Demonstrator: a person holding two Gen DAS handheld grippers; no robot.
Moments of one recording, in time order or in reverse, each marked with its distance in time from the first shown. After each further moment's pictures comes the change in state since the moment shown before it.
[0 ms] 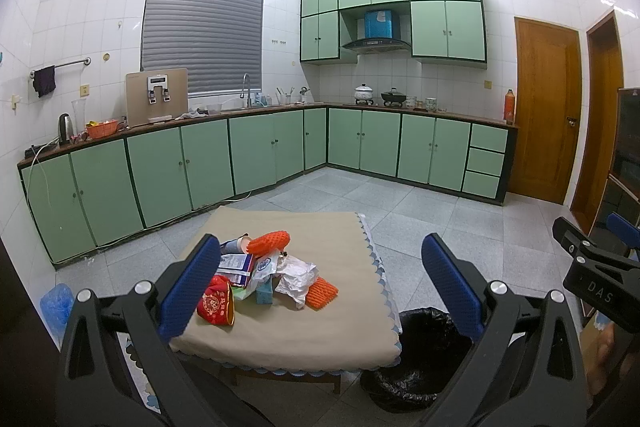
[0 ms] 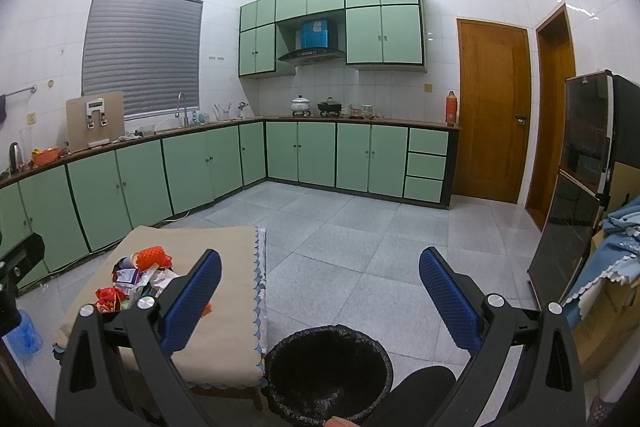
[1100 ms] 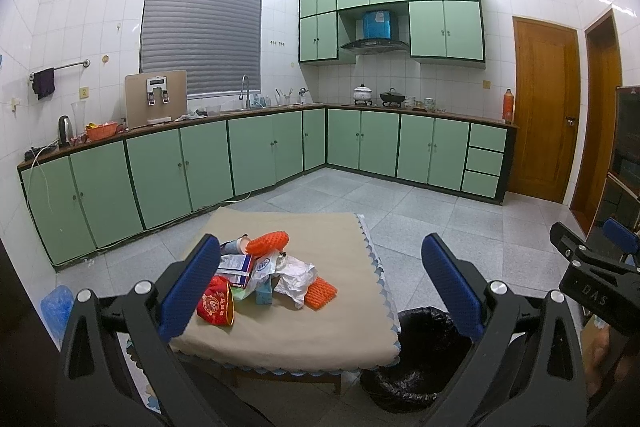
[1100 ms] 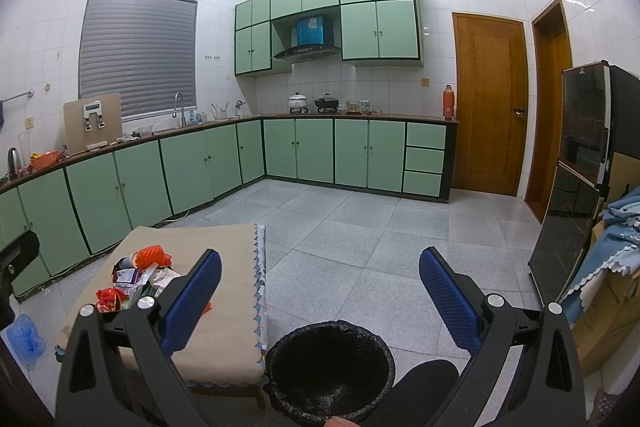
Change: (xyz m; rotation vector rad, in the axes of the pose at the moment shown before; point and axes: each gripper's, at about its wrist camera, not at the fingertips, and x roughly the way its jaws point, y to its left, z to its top) left arm -0.006 -0.002 0.007 0.005 -0.005 0.001; right arm 0.003 -0.002 -0.006 0.020 0.012 -0.003
